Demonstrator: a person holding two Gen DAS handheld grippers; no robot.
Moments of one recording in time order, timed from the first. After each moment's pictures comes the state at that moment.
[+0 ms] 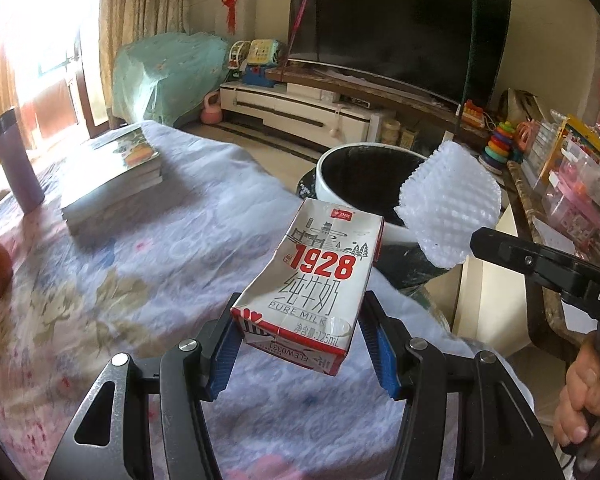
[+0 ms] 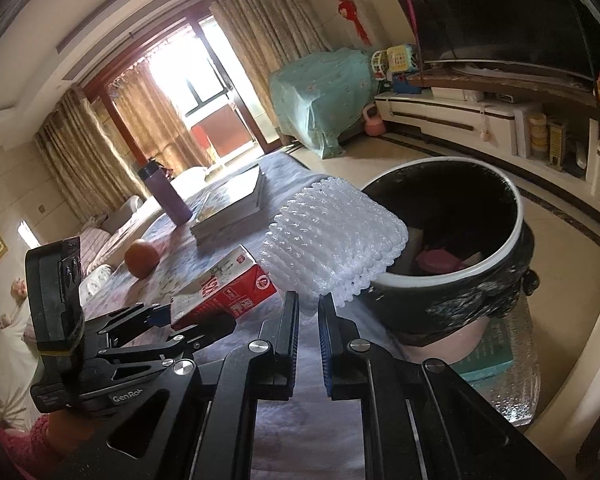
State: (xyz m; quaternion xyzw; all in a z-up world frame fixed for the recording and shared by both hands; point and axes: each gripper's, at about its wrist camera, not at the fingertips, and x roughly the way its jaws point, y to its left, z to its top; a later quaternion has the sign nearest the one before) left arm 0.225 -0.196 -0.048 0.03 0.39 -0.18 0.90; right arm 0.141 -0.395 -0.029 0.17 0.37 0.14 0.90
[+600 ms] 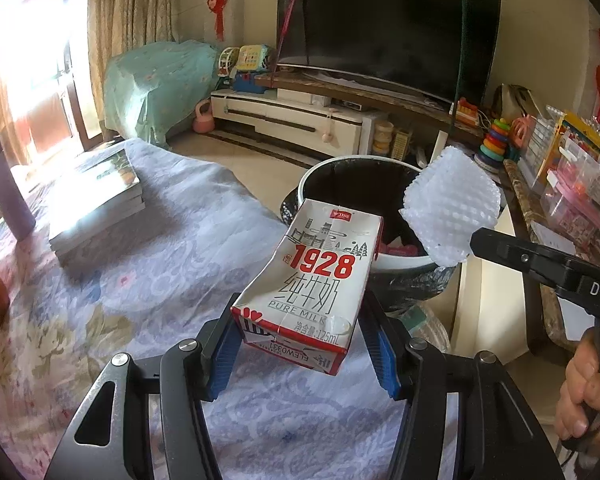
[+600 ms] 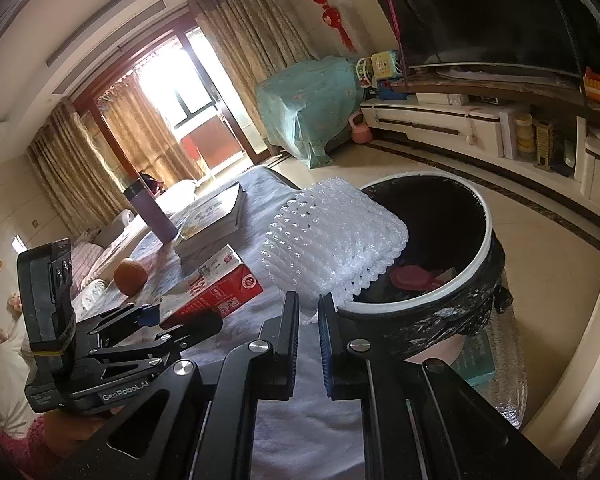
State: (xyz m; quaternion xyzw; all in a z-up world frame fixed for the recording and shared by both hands) left arm 0.246 -0.217 -0.045 0.05 0.38 -0.19 0.90; right arm 0.155 -0.426 -0.029 0.18 0.36 0.12 0.90
